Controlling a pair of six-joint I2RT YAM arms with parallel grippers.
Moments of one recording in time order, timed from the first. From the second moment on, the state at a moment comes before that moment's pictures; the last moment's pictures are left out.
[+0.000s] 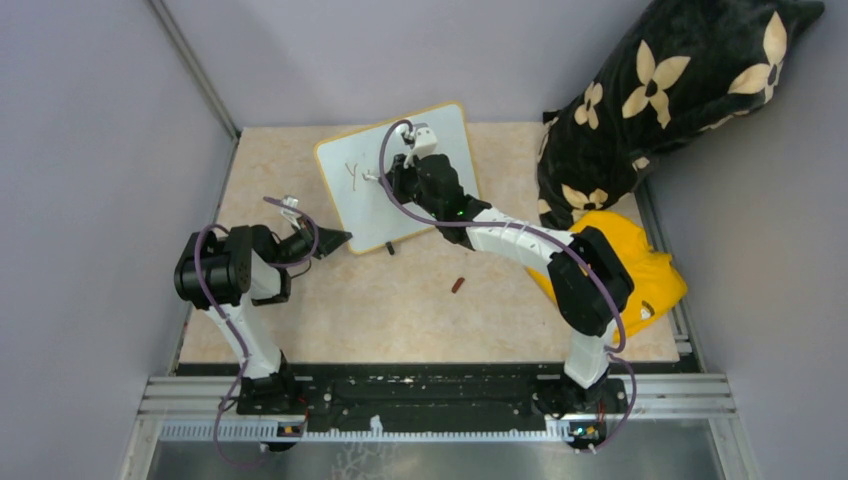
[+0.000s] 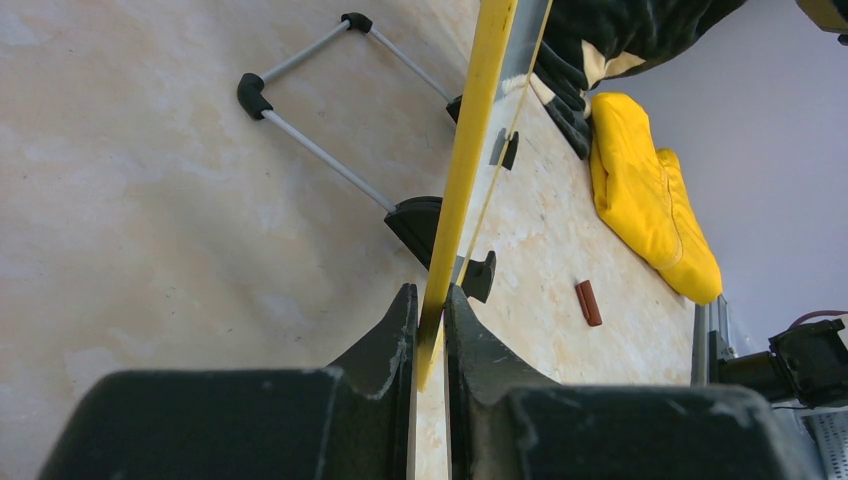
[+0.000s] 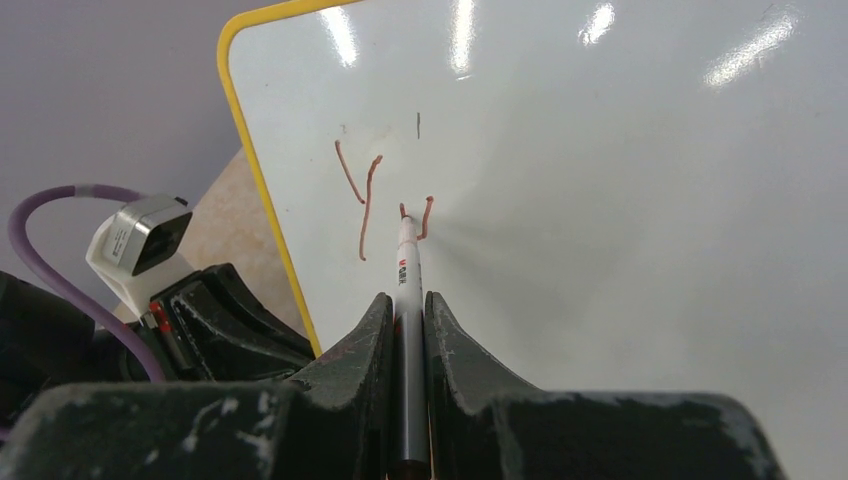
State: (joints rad) left arm 0.12 1.92 0.45 1.39 0.98 -0.66; right arm 0.78 1.81 1.33 0.32 0.08 0.37
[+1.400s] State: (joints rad) left arm 0.12 1.92 0.46 1.39 0.98 -0.66; right arm 0.77 1.83 1.36 0.31 0.13 0.39
